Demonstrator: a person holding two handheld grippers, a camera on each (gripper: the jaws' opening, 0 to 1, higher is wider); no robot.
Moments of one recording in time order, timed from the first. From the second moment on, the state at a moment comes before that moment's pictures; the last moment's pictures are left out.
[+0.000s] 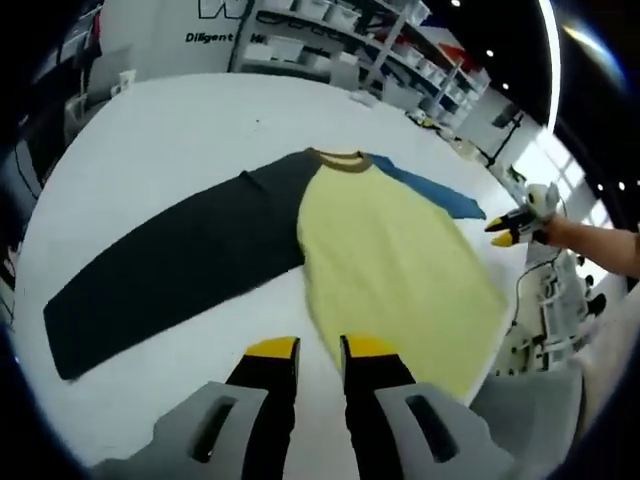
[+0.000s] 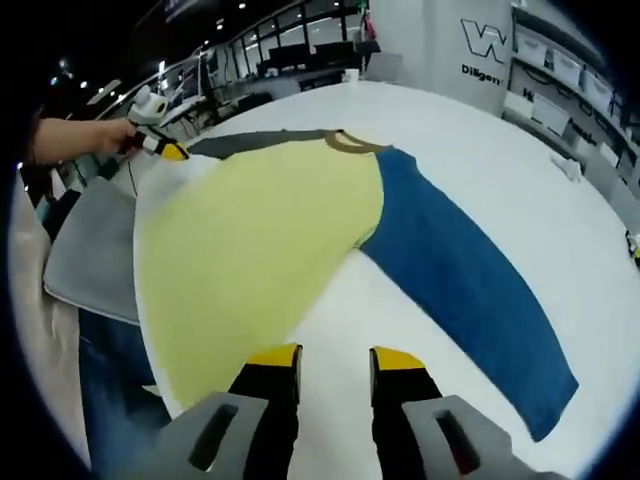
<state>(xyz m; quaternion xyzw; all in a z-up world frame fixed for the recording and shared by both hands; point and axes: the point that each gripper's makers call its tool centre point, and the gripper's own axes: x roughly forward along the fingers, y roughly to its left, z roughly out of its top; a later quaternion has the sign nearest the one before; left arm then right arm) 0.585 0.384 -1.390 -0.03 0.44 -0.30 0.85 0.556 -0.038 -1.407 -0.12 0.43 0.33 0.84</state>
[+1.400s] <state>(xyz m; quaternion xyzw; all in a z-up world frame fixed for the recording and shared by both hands) 0.769 0.429 -1.444 0.12 0.46 -0.28 0.83 0.753 -0.048 -1.446 -0.14 0.43 0.26 0.85</state>
